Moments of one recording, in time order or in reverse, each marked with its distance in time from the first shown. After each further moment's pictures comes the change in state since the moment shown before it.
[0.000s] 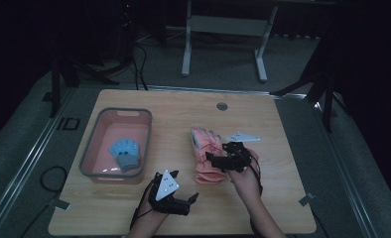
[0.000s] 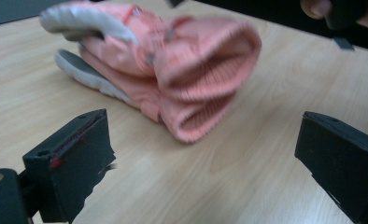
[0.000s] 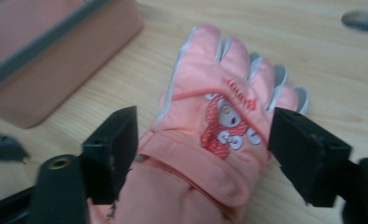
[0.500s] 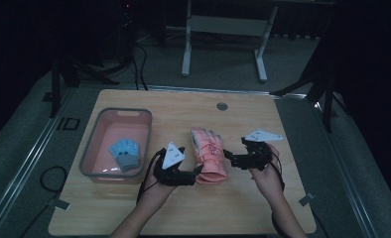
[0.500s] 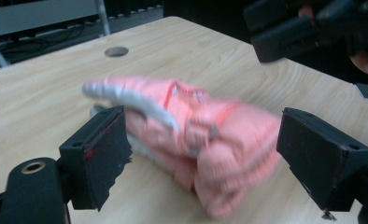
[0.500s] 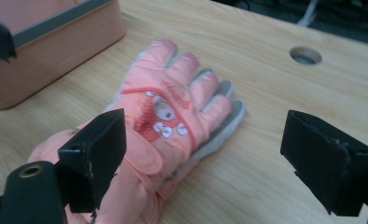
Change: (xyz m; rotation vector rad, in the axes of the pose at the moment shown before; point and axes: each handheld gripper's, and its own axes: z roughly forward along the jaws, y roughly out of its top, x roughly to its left) left arm 0.027 0.071 0.023 0.013 0.026 0.005; right arm -0.042 -0.001 -0.031 -0.036 -0.027 -0.090
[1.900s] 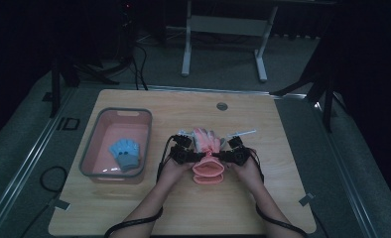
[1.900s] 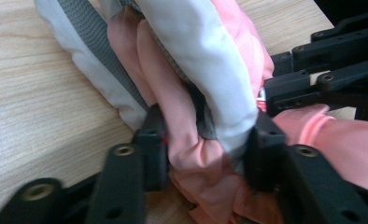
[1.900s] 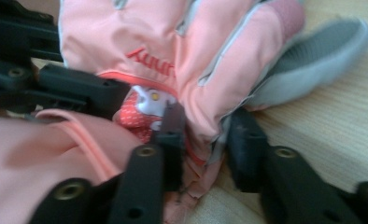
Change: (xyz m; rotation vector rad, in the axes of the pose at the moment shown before) left arm 0.055 -0.028 0.107 0.325 -0.128 -0.414; right arm -0.019 -0.028 0.102 0.277 0.182 0.203
